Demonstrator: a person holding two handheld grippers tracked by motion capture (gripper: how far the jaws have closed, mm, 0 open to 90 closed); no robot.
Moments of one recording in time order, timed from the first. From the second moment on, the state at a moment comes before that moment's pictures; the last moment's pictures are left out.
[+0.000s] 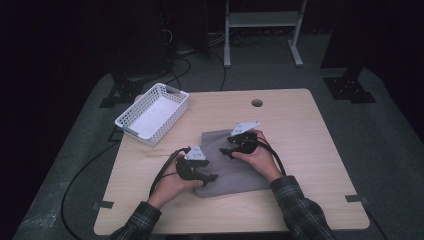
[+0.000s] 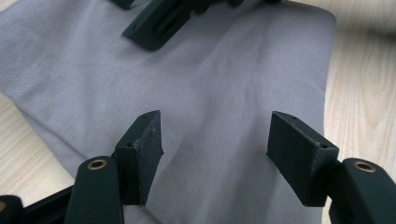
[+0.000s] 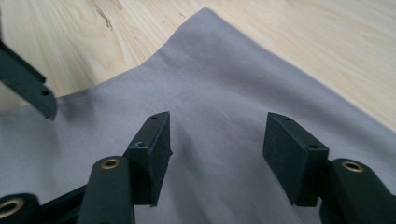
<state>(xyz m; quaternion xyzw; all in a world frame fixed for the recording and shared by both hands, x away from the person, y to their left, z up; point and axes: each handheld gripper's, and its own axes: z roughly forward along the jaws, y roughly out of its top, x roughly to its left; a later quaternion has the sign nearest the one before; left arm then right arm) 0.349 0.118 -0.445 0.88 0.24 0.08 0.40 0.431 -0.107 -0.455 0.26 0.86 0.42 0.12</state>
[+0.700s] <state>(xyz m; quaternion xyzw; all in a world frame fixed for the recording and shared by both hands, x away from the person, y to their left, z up) 0.354 0.128 -0.441 0.88 0.25 0.09 0.40 0.426 -0.094 -0.480 0.26 0.87 0.39 0.14</state>
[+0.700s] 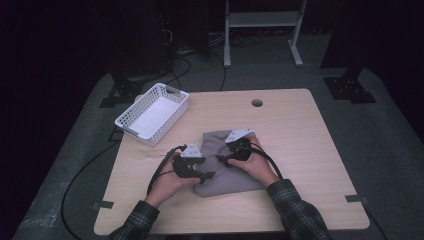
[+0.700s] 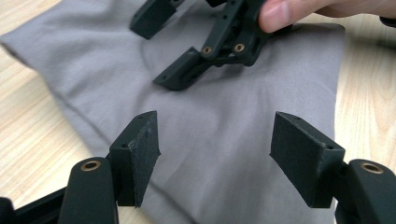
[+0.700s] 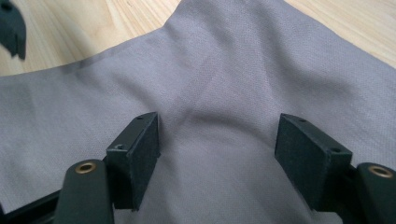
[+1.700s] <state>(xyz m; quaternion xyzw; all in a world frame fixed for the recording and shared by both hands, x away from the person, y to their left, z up) 0.361 0.139 -0.439 0.88 0.25 0.11 0.40 0.409 -0.161 -0.481 0.28 0.86 0.39 0.14</state>
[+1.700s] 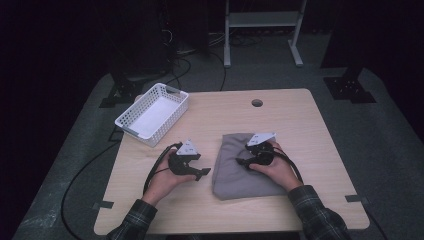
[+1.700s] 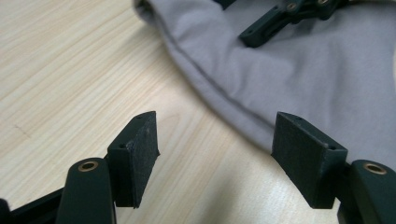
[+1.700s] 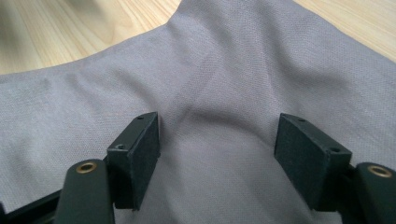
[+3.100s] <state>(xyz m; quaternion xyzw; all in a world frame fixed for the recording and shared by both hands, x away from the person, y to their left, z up) 0.382 0.162 -0.418 0.86 0.27 0.15 0.41 0.363 -0.275 -0.482 0.35 0.84 0.38 0.17</state>
